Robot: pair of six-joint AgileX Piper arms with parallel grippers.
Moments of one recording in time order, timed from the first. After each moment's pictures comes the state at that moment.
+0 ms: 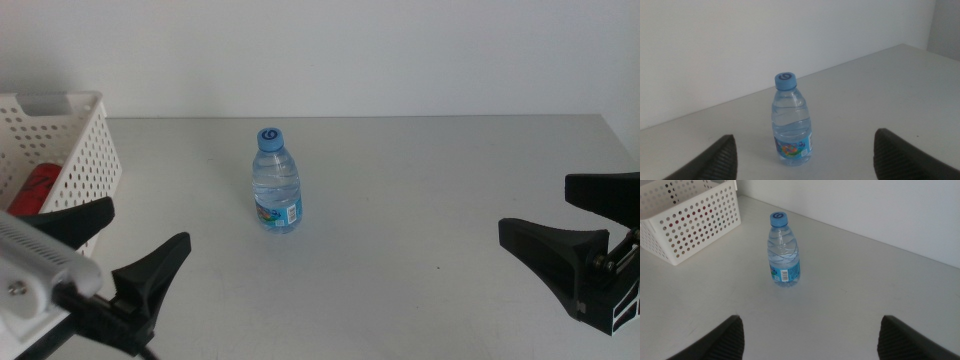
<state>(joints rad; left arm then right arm) -0.52 0.62 -0.26 -0.17 -0.17 0.19 0.56 0.73 -0.62 0.16 0.31 -0.13</state>
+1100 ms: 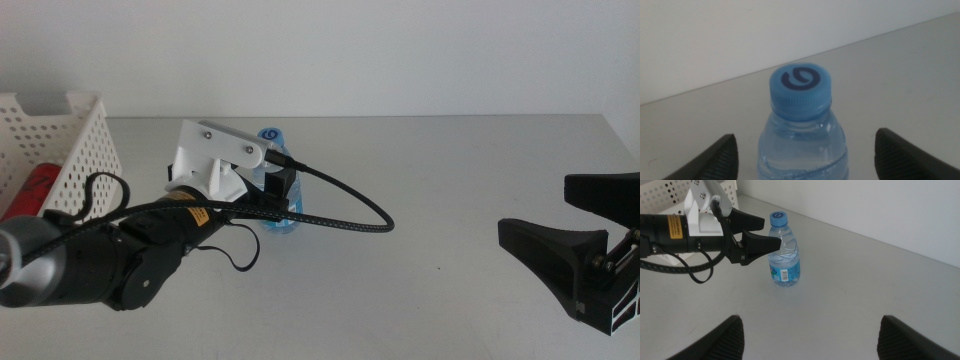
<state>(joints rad) -0.42 1.69 -0.67 0.07 -0.68 -0.07 0.56 0.73 -0.62 0.16 0.31 -0.13</state>
